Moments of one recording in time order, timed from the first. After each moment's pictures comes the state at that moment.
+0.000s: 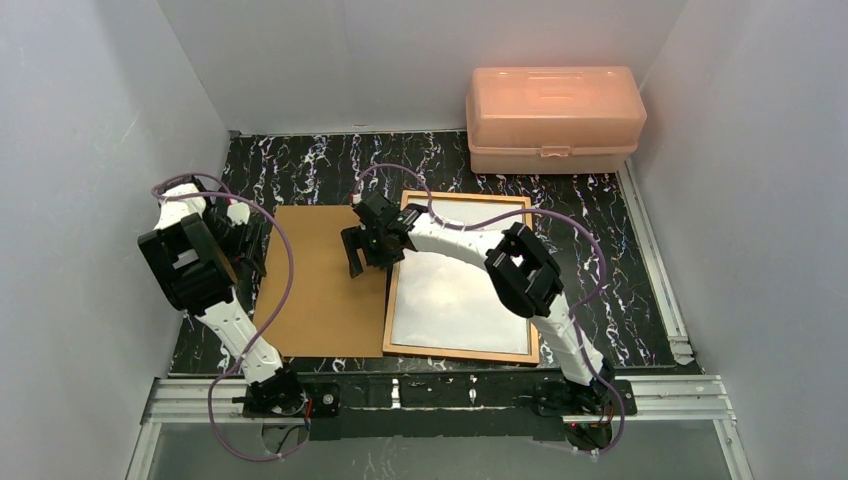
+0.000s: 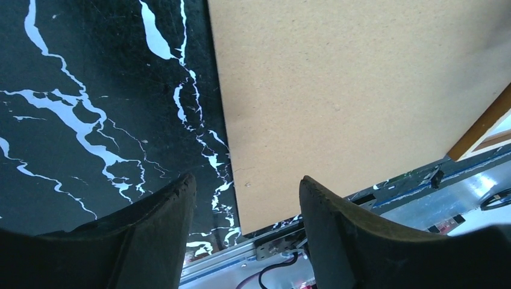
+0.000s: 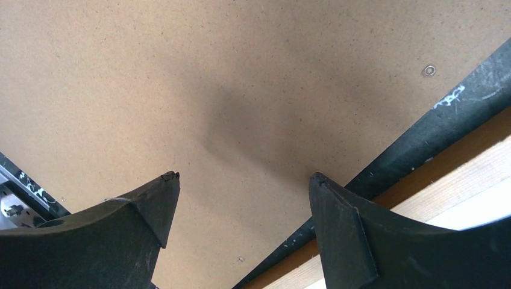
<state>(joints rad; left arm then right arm) 0.50 1.98 1.52 -1.29 0.31 0.59 0.98 2.29 1.89 -0.56 -0.15 0.53</state>
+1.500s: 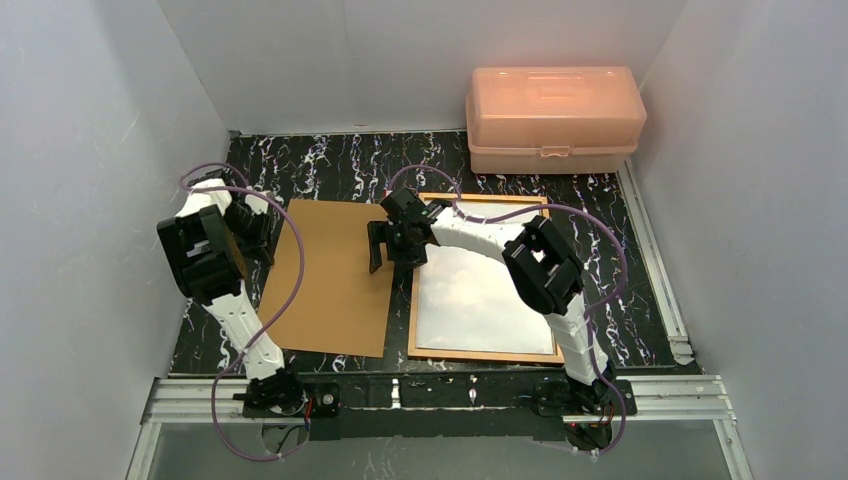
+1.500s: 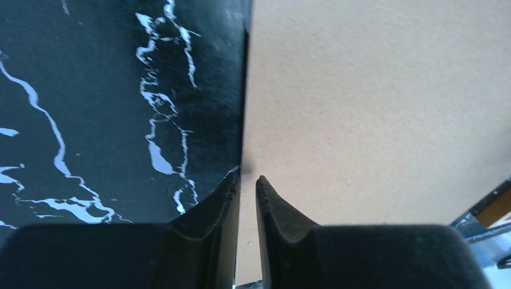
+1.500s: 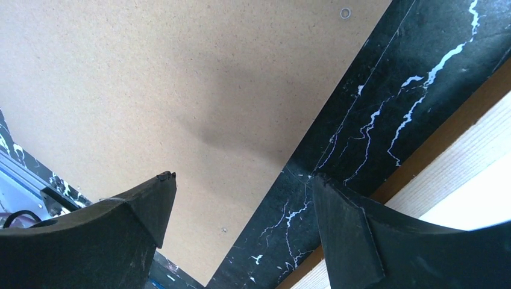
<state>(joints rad) 0.37 2.03 1.50 -1.08 0.29 0.41 0.90 2.17 1.68 -0.54 -0.20 0.67</state>
